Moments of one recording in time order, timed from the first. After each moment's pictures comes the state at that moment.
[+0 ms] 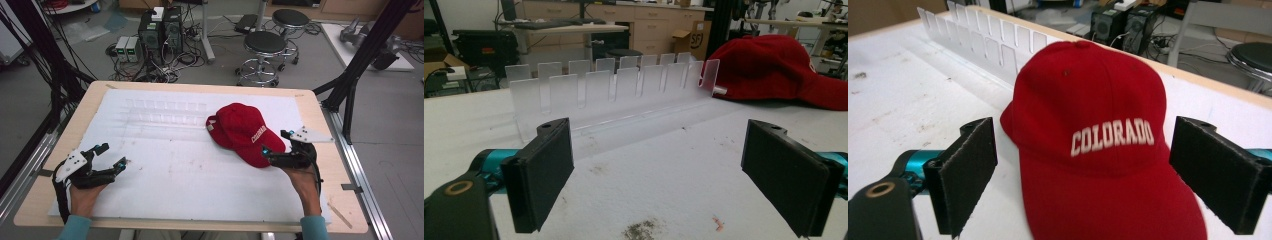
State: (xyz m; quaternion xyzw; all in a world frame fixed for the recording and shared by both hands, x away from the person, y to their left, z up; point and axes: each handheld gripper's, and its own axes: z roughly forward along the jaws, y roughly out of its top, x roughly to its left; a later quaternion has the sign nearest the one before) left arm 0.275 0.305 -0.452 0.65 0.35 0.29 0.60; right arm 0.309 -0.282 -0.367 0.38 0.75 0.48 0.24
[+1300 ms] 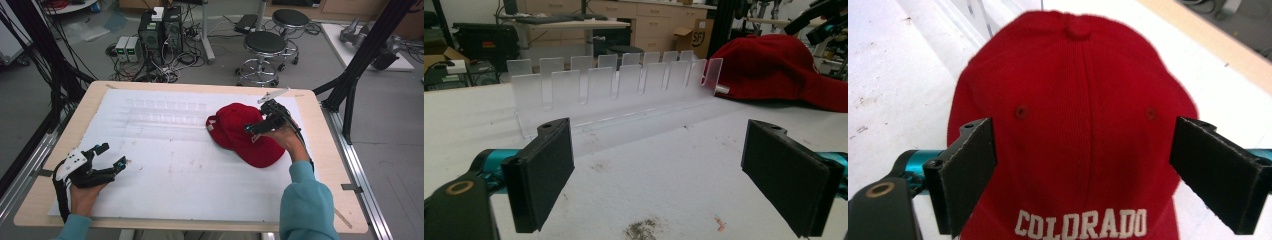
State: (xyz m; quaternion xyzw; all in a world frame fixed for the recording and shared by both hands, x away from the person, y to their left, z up) left arm 0.277 0.306 -0.452 0.65 0.36 0.29 0.60; right arm 0.433 -0.238 -0.353 0.33 0.87 0.34 0.15
